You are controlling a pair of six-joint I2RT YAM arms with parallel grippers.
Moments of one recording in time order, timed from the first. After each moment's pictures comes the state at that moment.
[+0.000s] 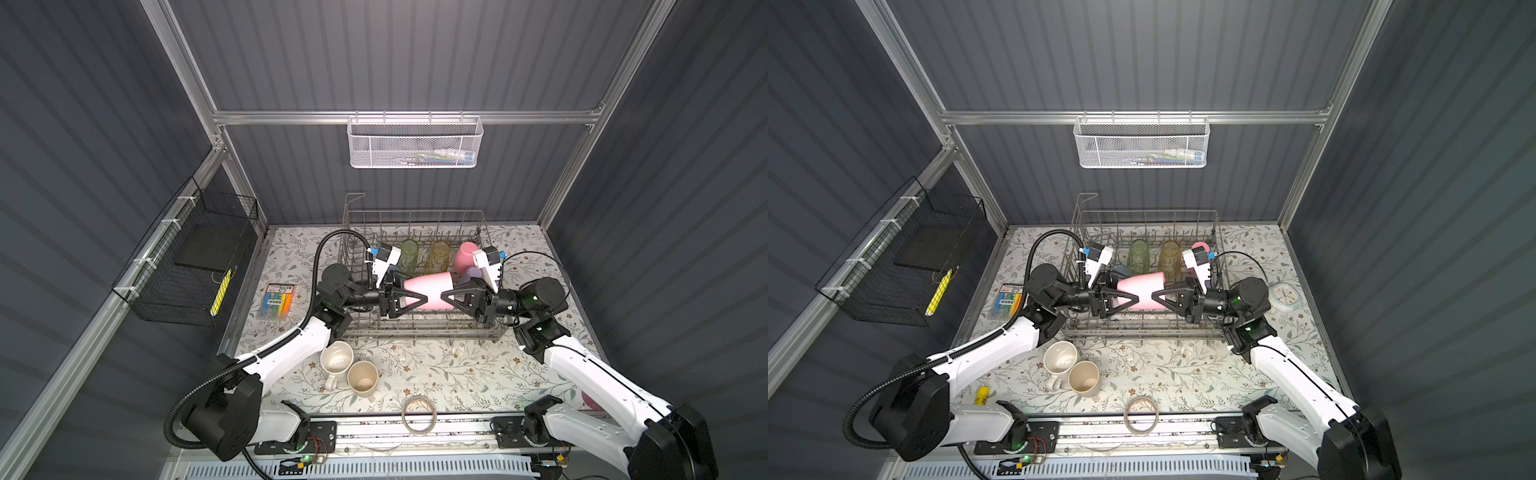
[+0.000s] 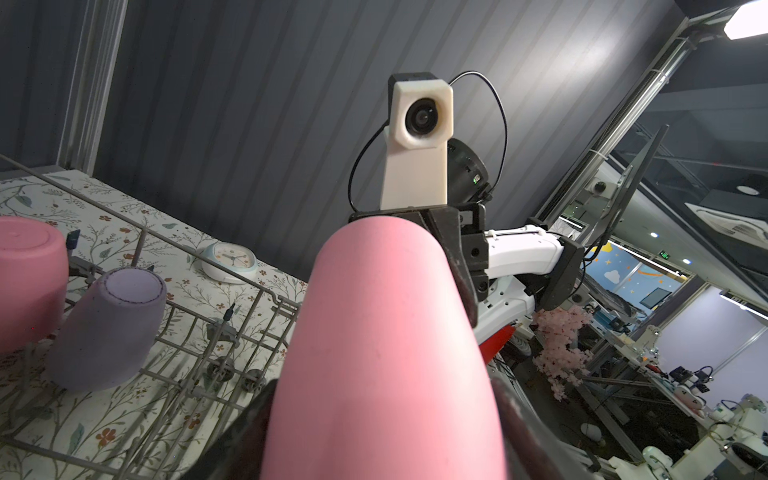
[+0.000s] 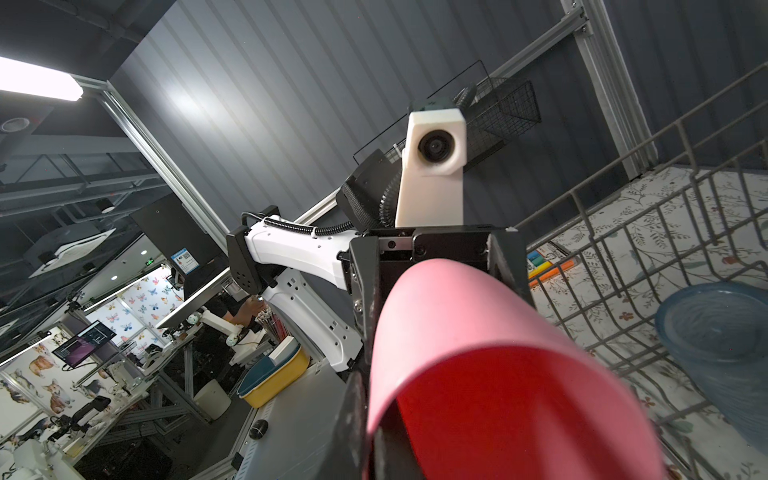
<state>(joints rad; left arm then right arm) -0.61 1.35 0.82 0.76 1.05 -0.70 0.41 1.04 0.65 0.73 -1.10 0.87</state>
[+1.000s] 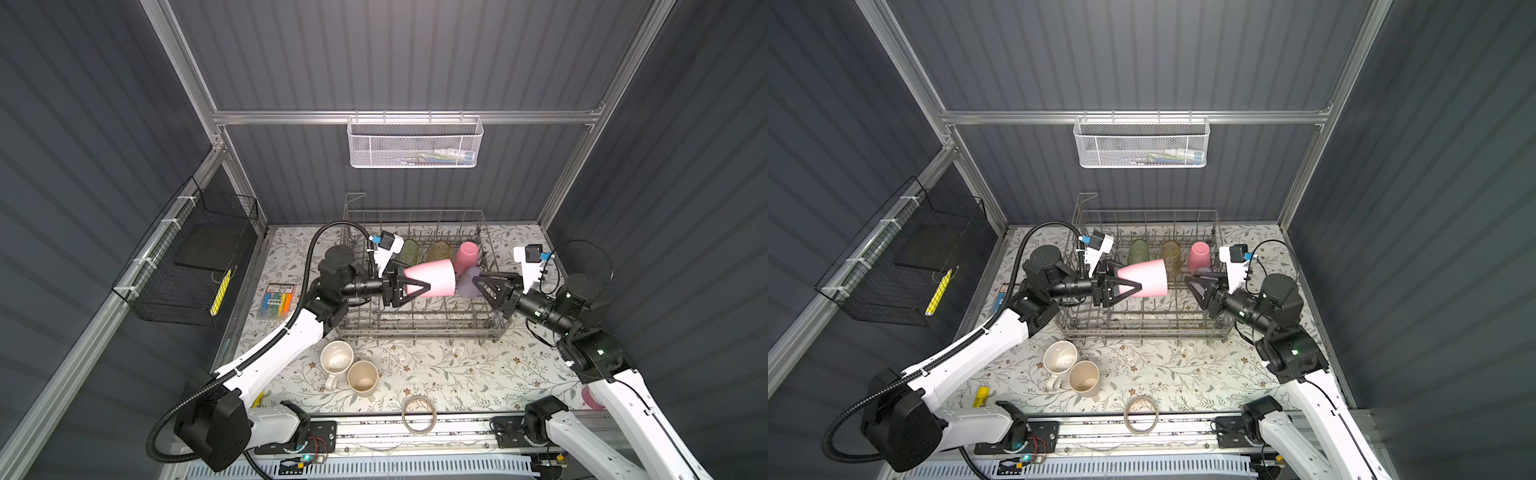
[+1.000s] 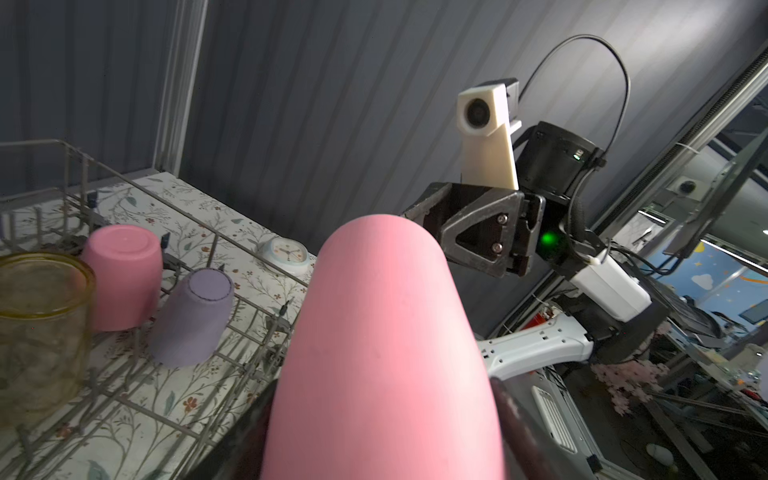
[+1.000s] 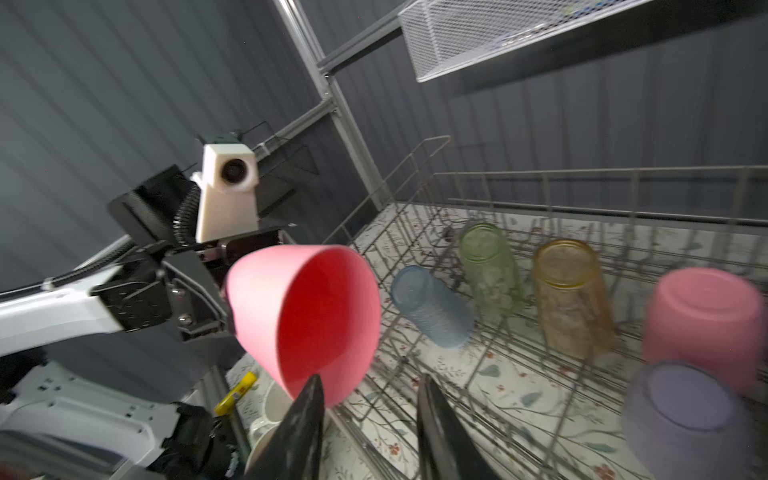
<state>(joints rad) -0.61 1.29 1.06 0.19 0.89 -0.41 0.31 0.72 0.90 -0.30 -0.46 0.35</state>
